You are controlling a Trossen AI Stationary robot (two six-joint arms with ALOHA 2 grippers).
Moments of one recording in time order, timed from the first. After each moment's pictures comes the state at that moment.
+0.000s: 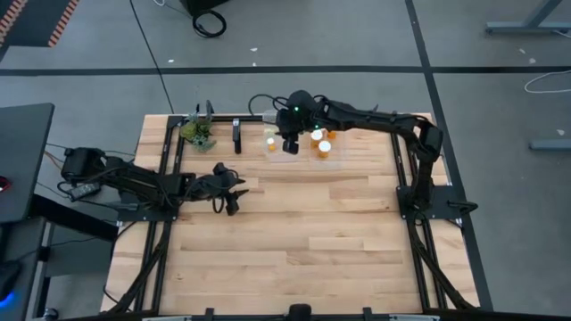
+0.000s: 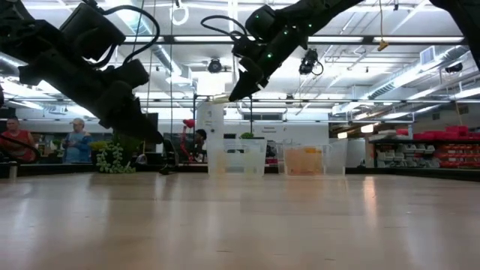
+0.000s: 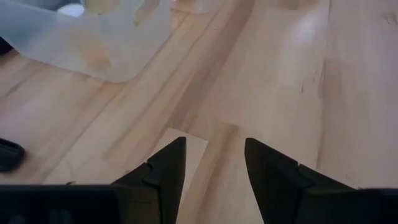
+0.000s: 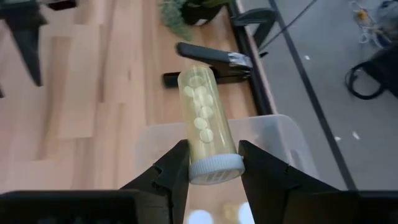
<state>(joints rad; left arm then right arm) -0.02 1.18 0.25 0.35 -0.36 -0.23 -0.41 1.87 1.59 -0.42 -0.06 -0.31</state>
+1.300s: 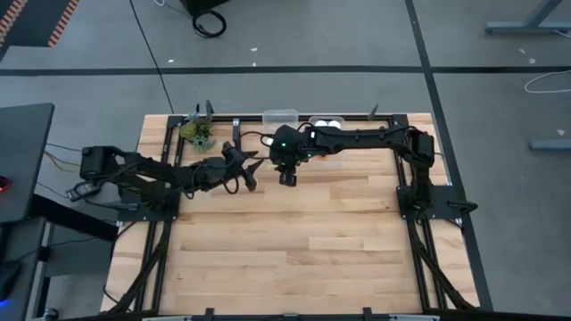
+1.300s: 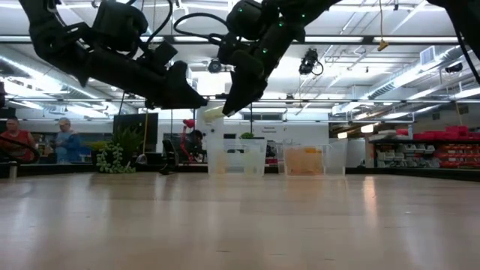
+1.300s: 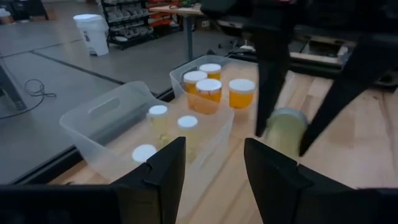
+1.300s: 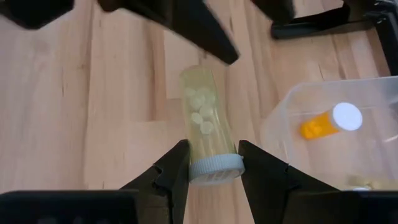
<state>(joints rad) 0.14 1.39 0.38 0.81 -0.46 -0.08 -0.21 1.93 1.58 -0.58 -0.04 -0.12</state>
